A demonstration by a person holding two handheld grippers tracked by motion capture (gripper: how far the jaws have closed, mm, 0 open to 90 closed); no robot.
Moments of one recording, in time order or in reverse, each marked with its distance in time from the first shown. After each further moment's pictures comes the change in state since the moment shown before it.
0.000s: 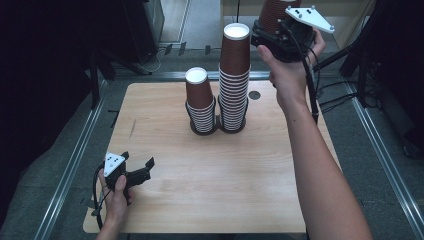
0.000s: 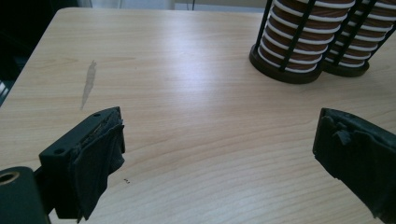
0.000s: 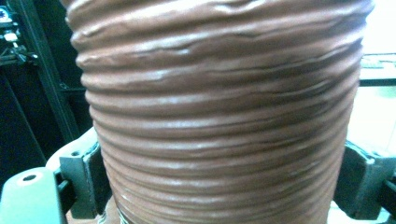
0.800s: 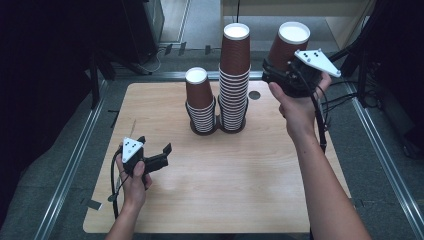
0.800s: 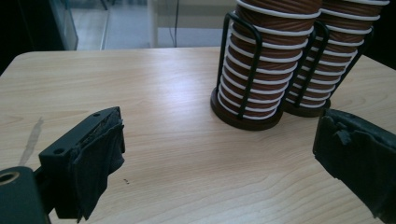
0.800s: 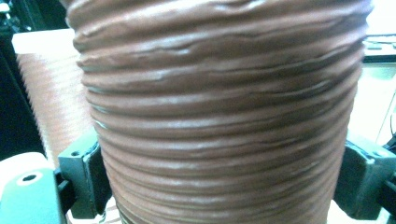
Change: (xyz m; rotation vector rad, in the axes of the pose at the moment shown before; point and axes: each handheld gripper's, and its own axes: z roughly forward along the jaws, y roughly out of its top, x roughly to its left) left arm -0.046 0.037 0.026 -0.069 -0.055 0.032; right arm -0.027 -0.065 -0.032 0.050 0.005 -0.018
